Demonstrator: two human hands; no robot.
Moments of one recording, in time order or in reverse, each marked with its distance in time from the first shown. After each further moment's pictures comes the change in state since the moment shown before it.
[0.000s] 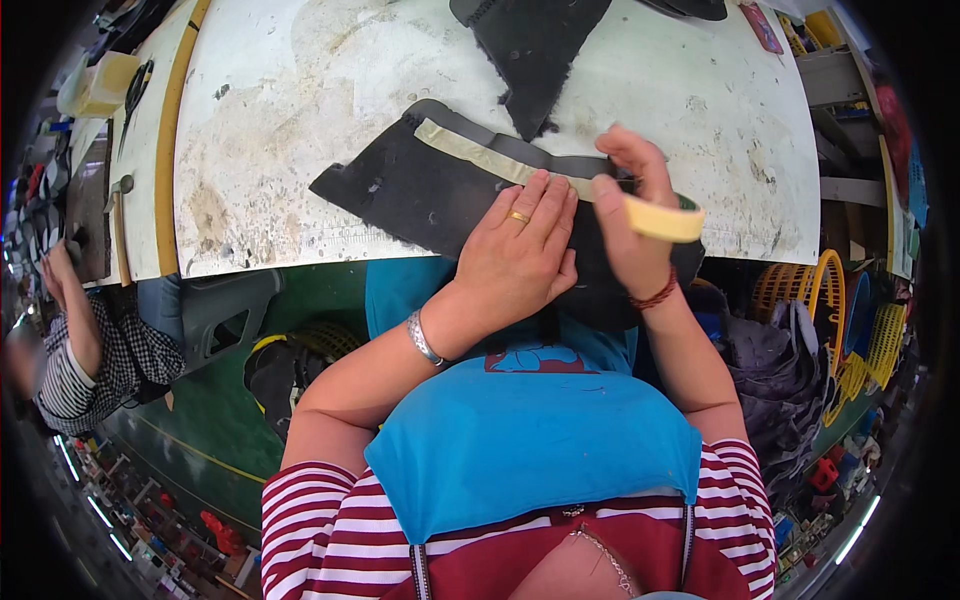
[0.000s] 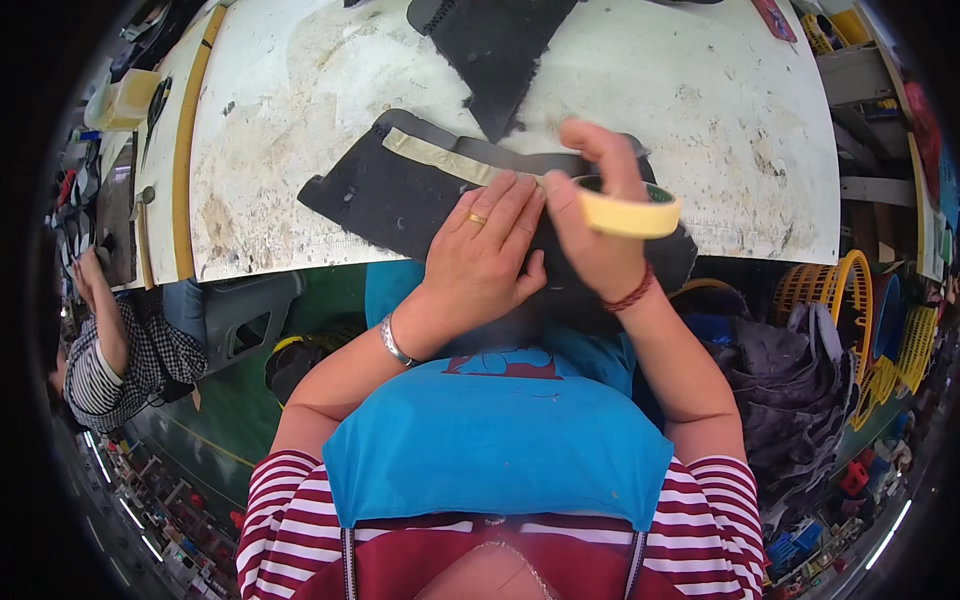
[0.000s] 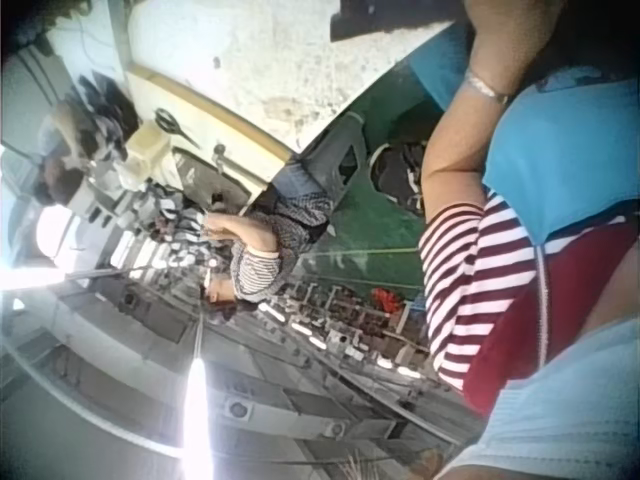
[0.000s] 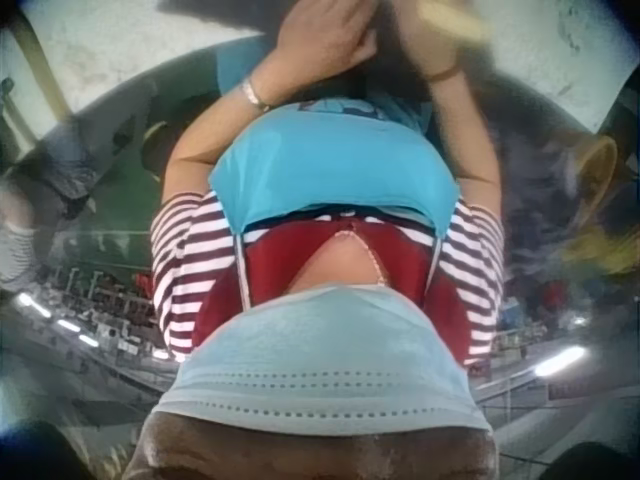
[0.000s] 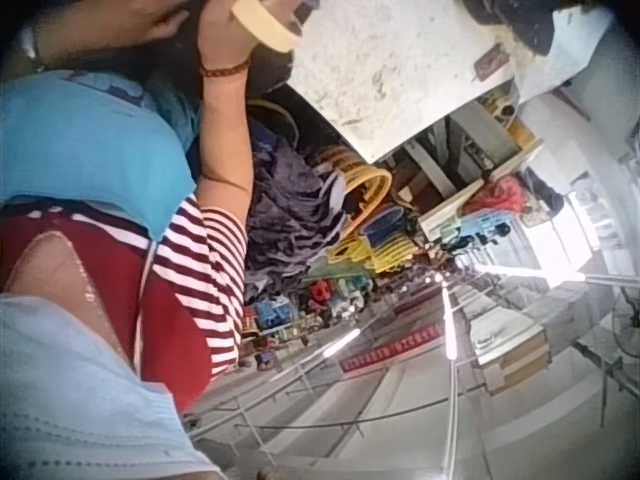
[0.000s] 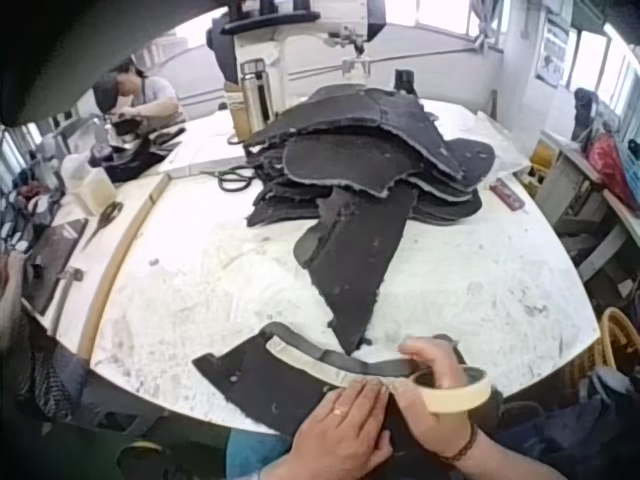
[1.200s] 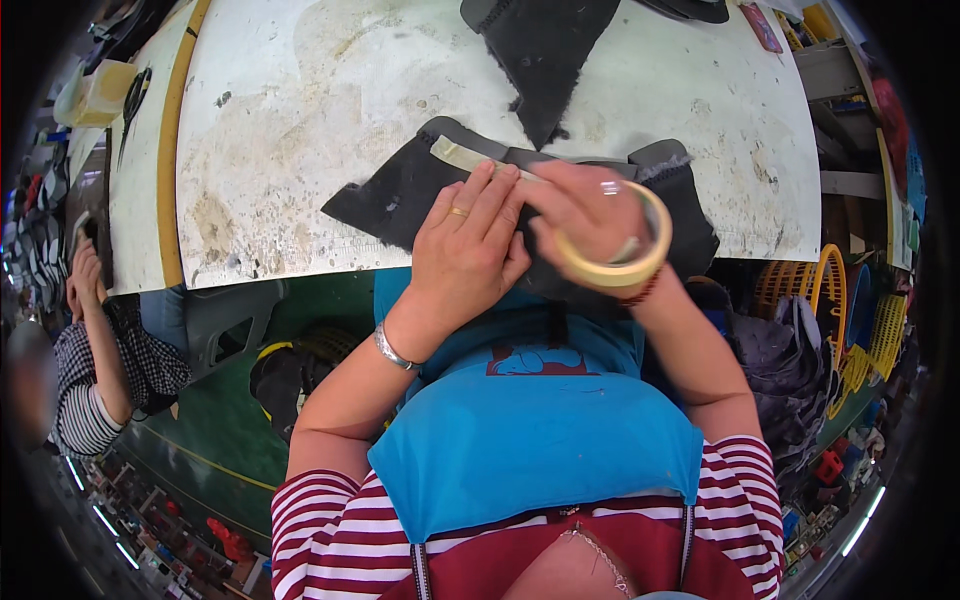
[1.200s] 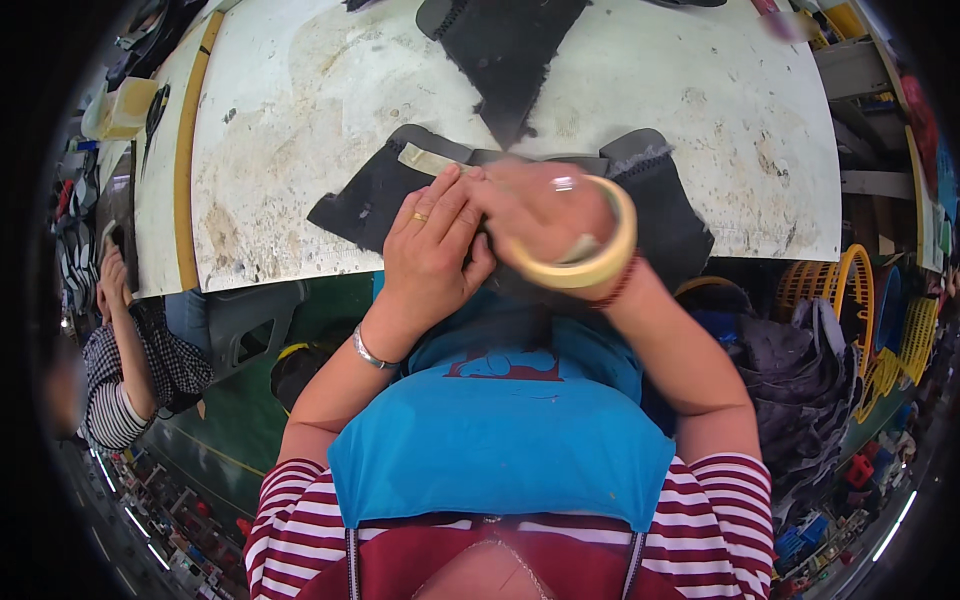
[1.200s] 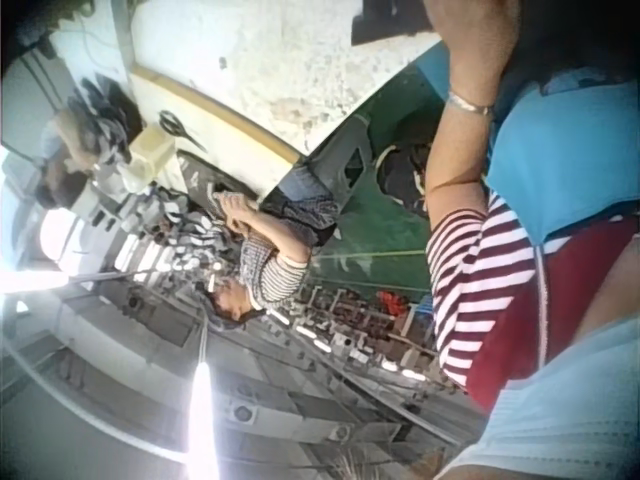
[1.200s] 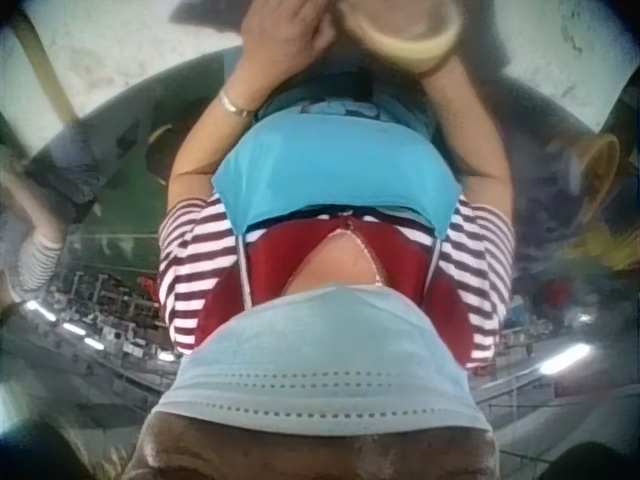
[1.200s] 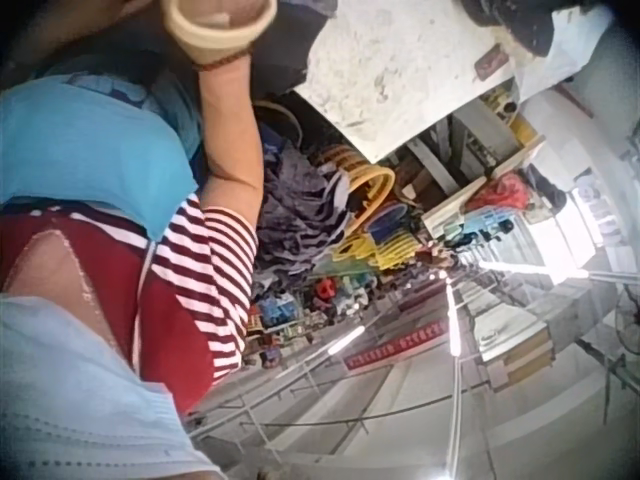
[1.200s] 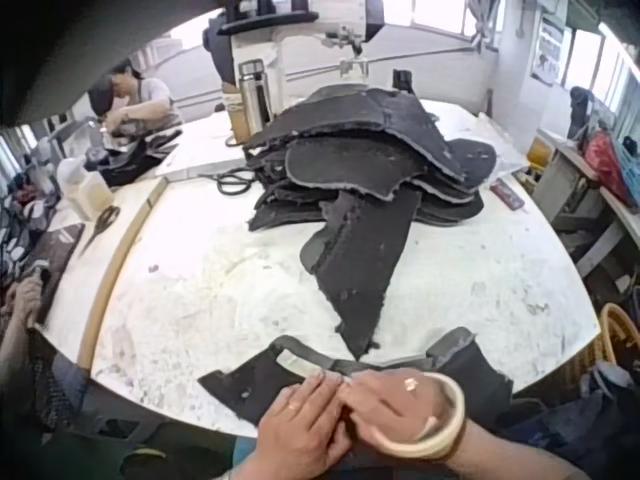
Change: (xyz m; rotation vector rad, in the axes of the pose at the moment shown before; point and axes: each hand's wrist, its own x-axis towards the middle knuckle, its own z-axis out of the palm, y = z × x) left_hand -0.023 -0.043 -0.024 0.061 0.062 -0.077; right_hand 0.015 -0.021 0.023 -0.365 -0.328 -0.578
